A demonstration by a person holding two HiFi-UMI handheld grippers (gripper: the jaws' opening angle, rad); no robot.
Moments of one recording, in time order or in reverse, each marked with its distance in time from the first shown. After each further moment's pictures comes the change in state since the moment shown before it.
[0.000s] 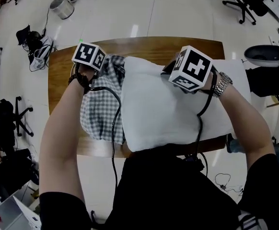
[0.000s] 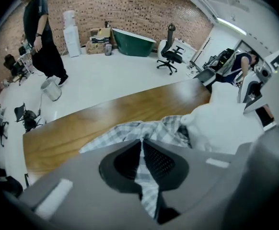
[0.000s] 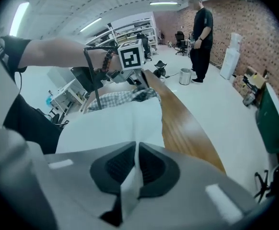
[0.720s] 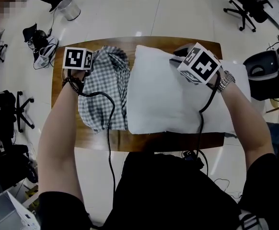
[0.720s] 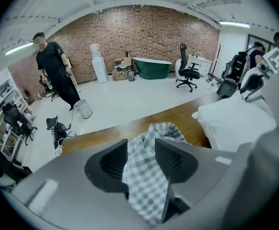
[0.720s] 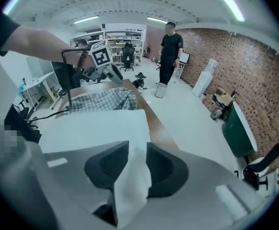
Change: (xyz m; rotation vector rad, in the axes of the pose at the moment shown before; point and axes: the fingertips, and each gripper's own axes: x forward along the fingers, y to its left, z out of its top) left arm -0.087 0.022 -0.032 -0.044 -0.307 0.298; right arm -0.036 -0.008 -0.023 -0.028 -0.143 -0.344
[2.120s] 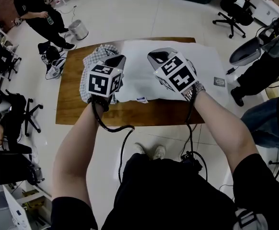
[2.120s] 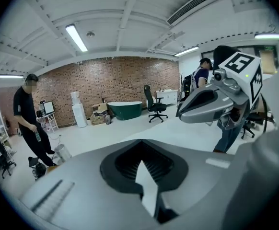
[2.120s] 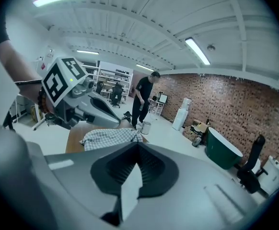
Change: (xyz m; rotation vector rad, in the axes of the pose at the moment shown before) left arm -0.229 -0.372 -0.103 0.261 -0.558 -0.089; right arm -0.192 0.231 -0.074 -0.029 -0.512 -0.258
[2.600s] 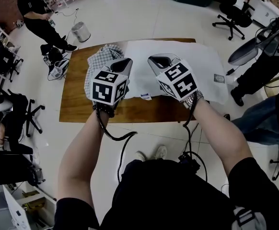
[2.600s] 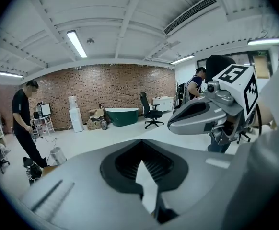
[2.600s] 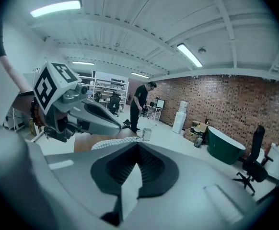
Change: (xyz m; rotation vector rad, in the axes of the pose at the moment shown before) left arm -0.056 -0.038 0.019 -0.001 -0.099 -0.039; right arm -0.030 0.040 0.024 0.077 -0.107 -0.025
